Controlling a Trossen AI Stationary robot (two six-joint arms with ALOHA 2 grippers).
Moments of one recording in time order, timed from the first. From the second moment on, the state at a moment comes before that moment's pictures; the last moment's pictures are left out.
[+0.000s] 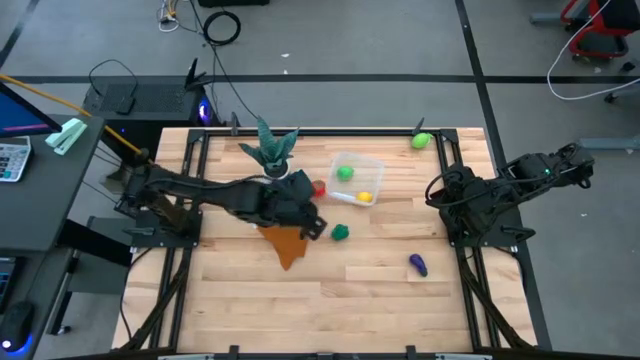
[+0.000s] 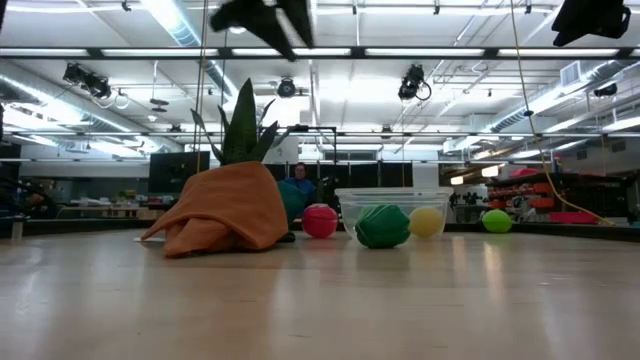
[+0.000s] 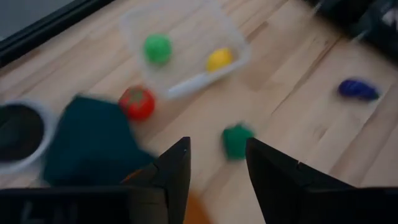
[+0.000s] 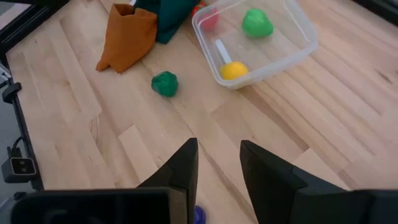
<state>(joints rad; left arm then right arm) -0.19 1.69 1.62 -0.94 -0.53 -0.88 0.40 0.73 1.10 -1.30 0.41 0.95</state>
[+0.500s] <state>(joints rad) -0.35 1.65 1.61 -1.25 -0.53 -1.08 0.40 0.75 1.10 -1.28 0.42 0.92</state>
